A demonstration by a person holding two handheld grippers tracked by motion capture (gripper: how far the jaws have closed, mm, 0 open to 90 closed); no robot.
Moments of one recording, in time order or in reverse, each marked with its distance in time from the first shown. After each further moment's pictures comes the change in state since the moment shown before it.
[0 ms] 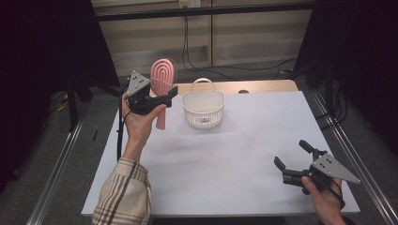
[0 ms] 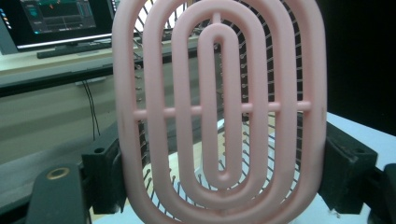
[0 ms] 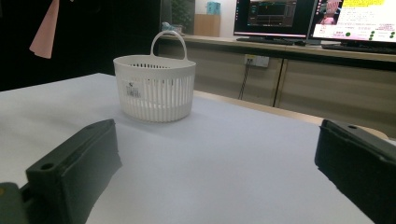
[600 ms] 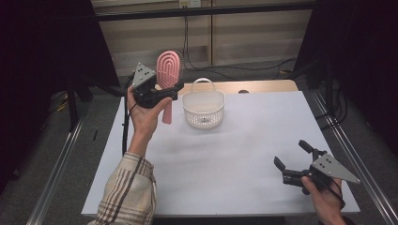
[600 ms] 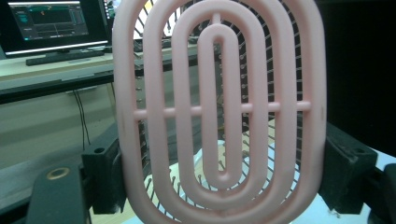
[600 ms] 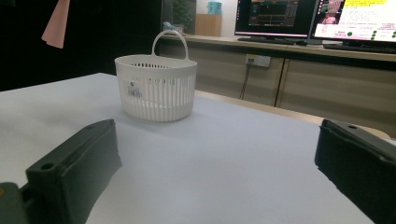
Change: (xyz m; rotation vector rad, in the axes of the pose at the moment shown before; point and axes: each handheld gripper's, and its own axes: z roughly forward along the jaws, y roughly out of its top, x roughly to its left) left arm -0.008 0.016 0.016 -0.024 -0.030 -0.027; right arm 0.000 0.000 0.000 0.002 0.007 -0.002
